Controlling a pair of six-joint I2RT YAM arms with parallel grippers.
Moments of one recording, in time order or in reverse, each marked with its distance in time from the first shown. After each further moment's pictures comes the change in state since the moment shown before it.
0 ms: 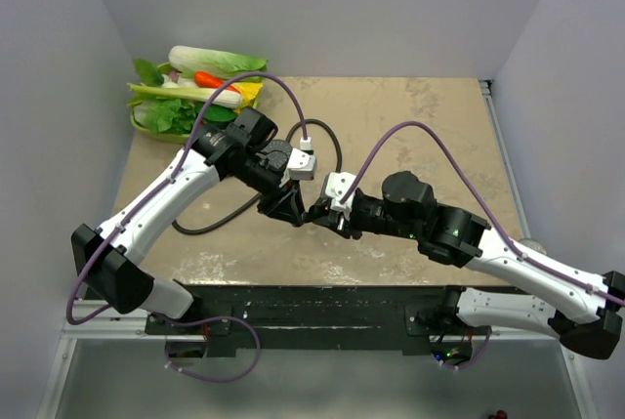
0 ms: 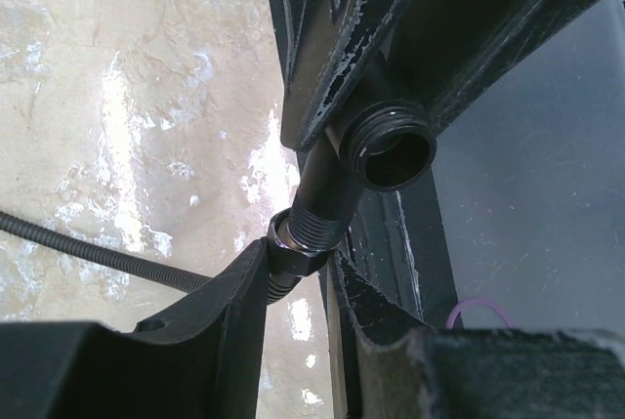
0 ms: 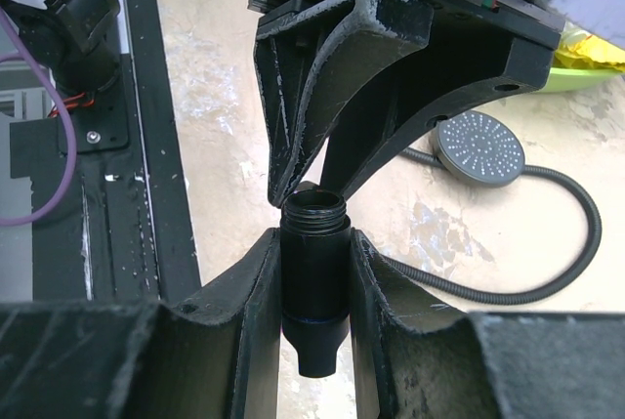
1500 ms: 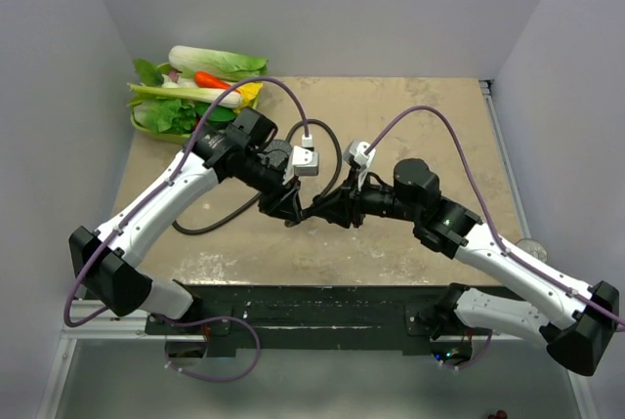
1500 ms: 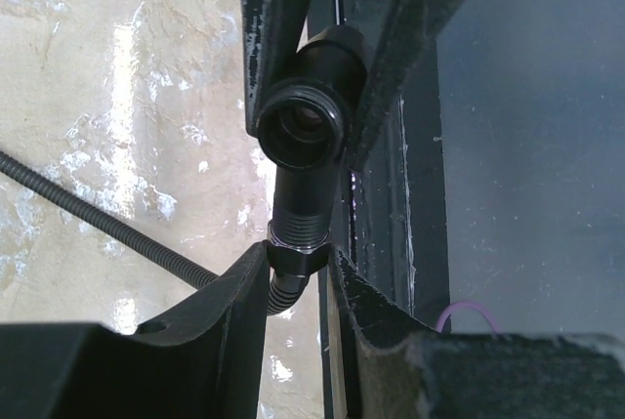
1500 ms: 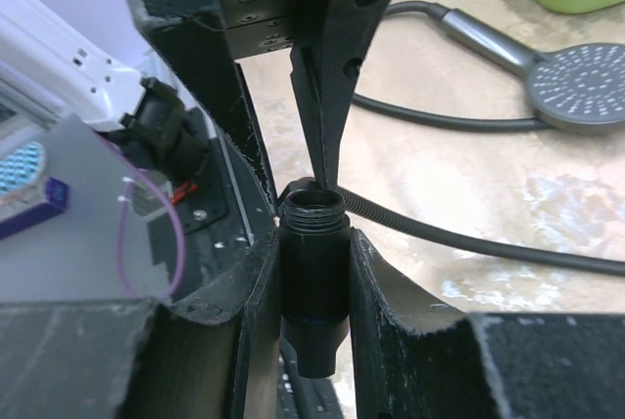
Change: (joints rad) left arm -0.008 -0.014 -0.014 0.053 -0.109 -0.146; right arm -0.227 0.009 -0.153 0.233 -0.259 0.457
